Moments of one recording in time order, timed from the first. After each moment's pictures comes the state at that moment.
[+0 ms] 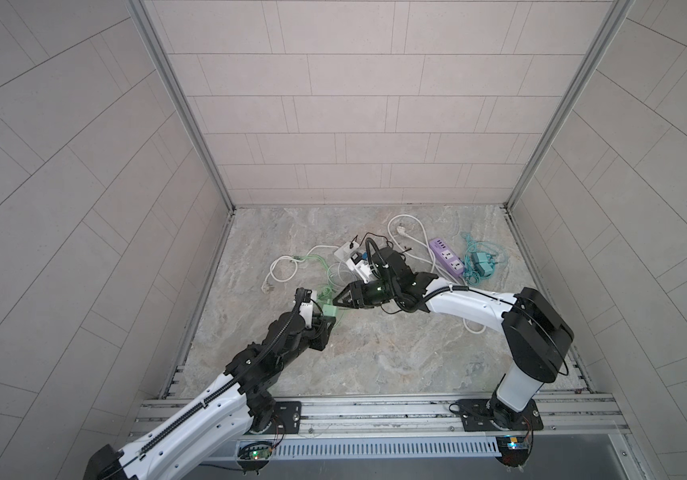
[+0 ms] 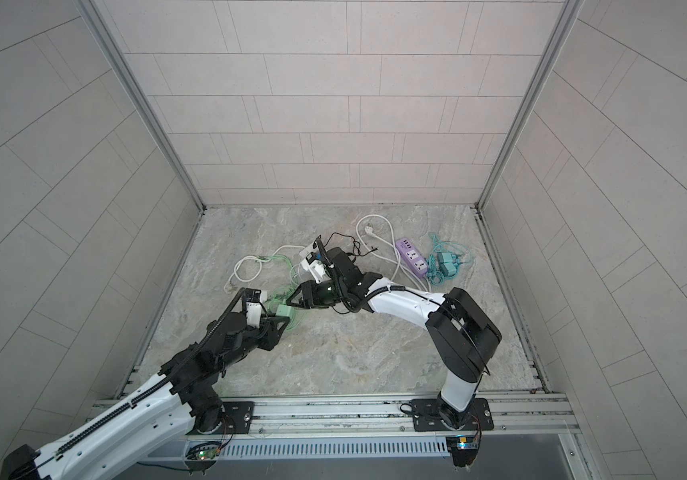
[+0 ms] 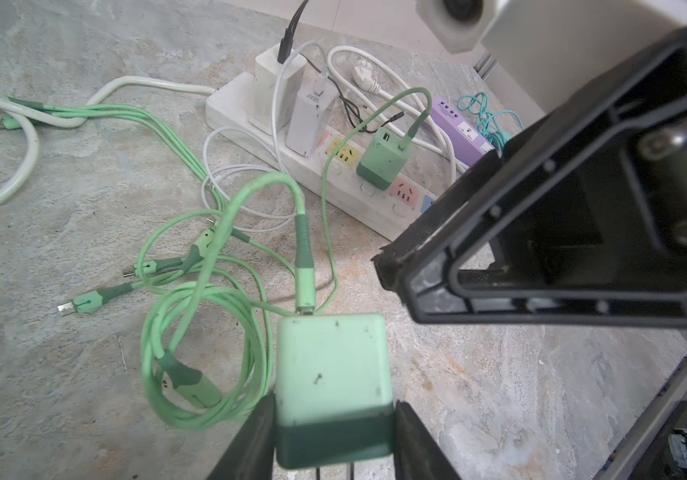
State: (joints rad) left arm -0.72 0.59 0.32 -0.24 -0.10 -0.47; right arm 0.76 1.72 1.13 -0.04 -0.63 0.77
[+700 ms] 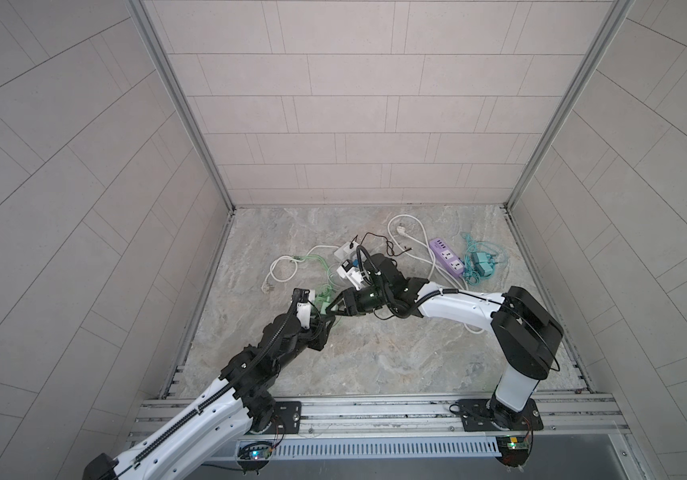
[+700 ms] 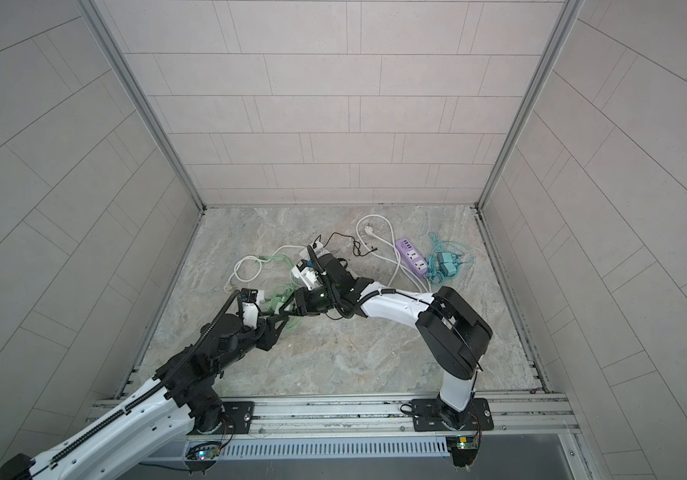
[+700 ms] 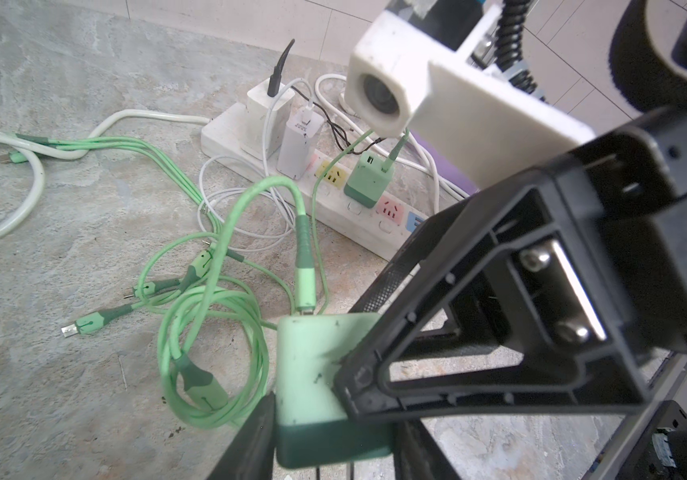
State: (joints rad) left arm -0.72 0.54 0.32 -0.24 -0.10 -0.45; right arm 0.81 1.76 1.13 0.03 -0.66 0.79
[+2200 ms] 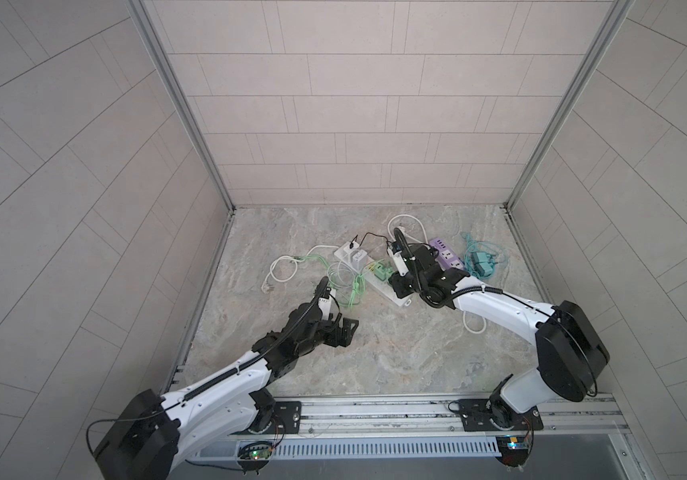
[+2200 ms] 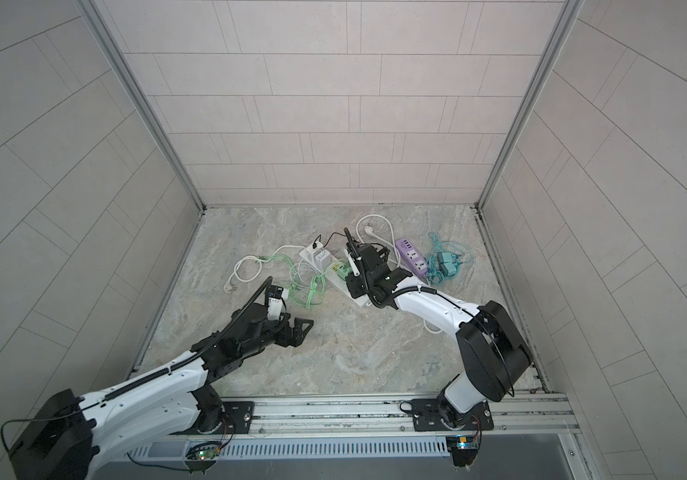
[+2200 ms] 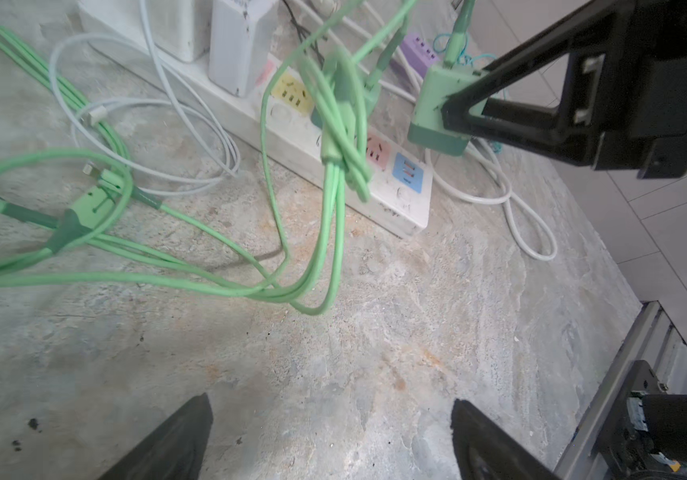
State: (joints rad) left arm -0.72 1.00 0.33 0.07 0.06 -0.51; right arm 0.60 1.56 1.03 -0.30 0.06 0.15
